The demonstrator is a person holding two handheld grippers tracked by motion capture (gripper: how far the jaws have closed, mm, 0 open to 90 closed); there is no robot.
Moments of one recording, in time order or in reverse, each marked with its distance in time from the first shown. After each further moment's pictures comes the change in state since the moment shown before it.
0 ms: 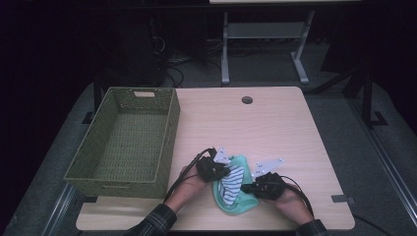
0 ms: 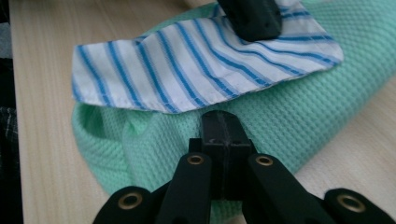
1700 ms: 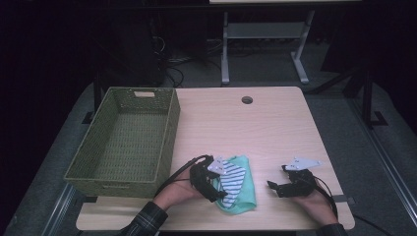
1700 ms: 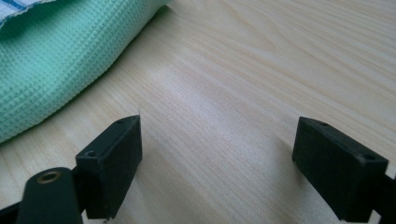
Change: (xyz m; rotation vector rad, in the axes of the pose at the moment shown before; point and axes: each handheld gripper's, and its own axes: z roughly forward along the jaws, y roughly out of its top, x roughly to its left) left arm -0.016 -0.007 -0.030 0.082 -0.143 0.145; right arm -0.048 -0.060 -0.044 -0.105 -0.328 0.170
